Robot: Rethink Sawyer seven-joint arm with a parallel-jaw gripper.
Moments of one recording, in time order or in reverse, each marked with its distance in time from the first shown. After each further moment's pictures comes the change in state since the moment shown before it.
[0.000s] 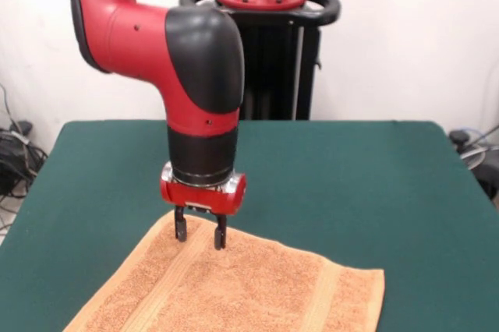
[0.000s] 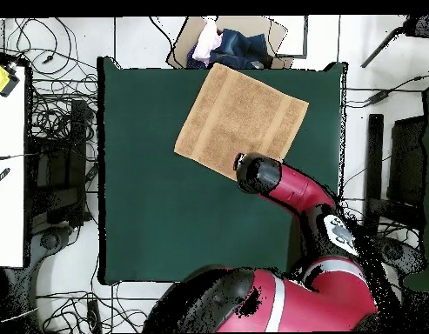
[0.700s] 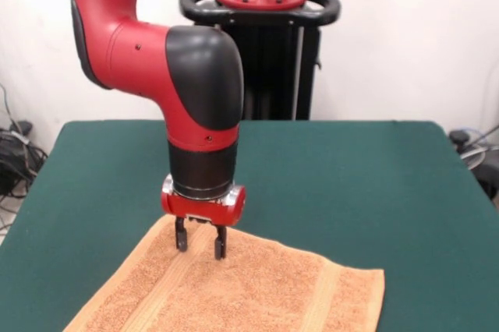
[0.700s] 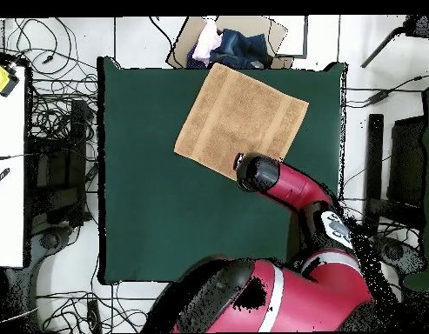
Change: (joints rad) arm 0.001 0.039 0.000 -0.034 0.000 0.000 0.000
